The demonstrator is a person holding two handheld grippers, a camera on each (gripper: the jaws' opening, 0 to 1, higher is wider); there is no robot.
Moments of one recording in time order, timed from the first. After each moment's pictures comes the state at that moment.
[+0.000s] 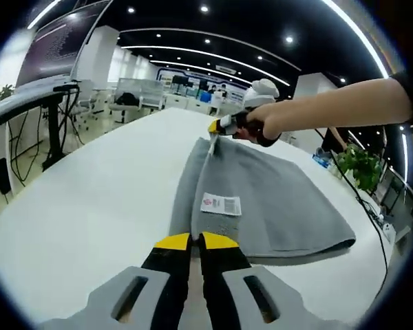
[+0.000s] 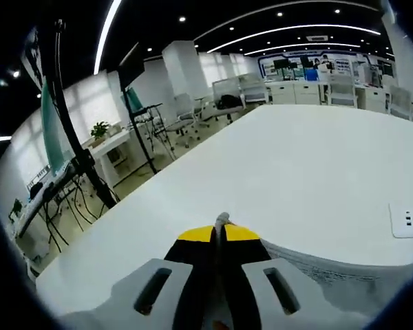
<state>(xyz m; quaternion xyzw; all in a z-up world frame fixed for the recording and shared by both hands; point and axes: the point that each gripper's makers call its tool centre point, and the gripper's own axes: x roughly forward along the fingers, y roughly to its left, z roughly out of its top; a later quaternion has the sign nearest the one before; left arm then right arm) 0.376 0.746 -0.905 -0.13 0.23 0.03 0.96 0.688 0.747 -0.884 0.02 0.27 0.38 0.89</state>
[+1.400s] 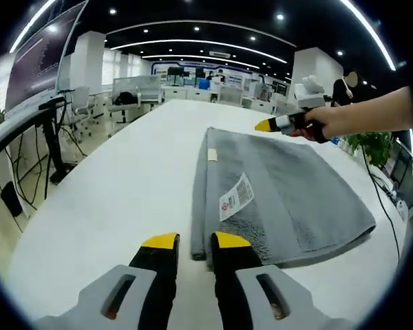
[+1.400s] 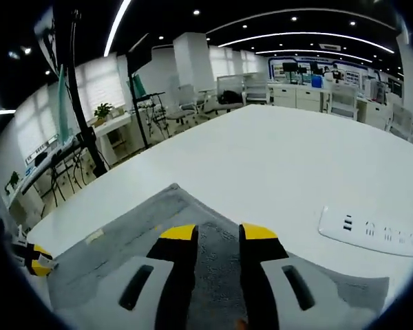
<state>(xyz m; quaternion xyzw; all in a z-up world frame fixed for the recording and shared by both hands) 0.397 0.772 -0.911 -0.05 0.28 0.03 0.96 0.688 0.621 -0.881 -0.05 0.27 0.39 0.88</state>
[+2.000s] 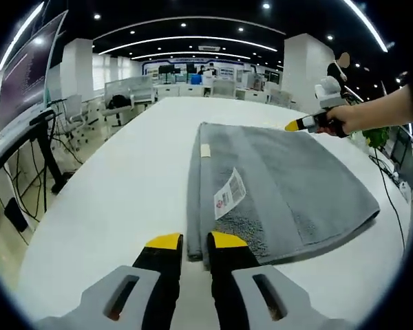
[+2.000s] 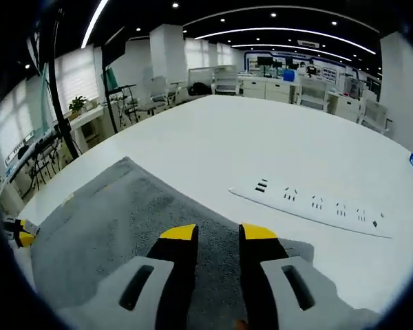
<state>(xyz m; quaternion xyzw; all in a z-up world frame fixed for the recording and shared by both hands) 0.400 0.769 -0.917 0.00 0.29 0.01 0.96 0.692 0.500 -0.898 -0.07 0.30 0.30 0.90</state>
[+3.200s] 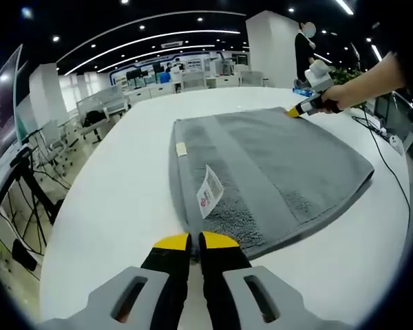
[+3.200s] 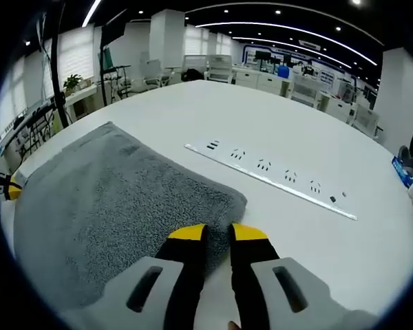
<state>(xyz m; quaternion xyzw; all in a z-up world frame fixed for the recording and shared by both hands) 0.399 0.748 -0.907 0.08 0.31 -0.06 0.94 0.678 0.421 -0.914 -0.13 0.31 0.28 0.90</state>
